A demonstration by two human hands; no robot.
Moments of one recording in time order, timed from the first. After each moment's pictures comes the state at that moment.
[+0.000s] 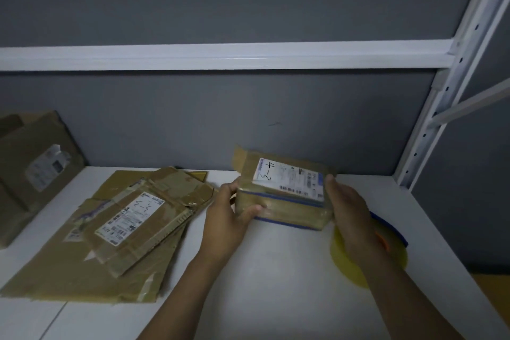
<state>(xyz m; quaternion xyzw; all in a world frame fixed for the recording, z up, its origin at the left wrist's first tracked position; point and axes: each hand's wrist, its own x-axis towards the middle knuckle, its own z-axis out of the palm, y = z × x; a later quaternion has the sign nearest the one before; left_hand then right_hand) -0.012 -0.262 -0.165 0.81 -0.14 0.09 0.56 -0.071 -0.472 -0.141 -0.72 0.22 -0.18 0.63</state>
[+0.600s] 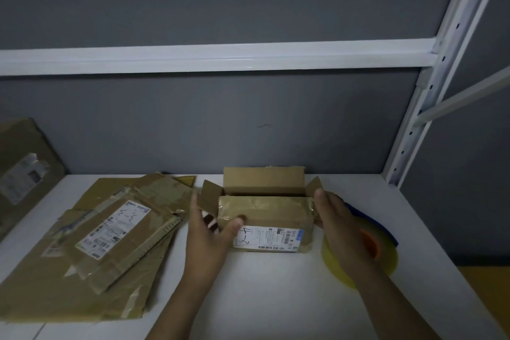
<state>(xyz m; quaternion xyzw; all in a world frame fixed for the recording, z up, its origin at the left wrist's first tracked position) -0.026 -0.253 -0.182 0.75 -0.09 0.07 0.65 -0.089 -0.466 -0.146 -0.75 0.20 -0.15 0.62</state>
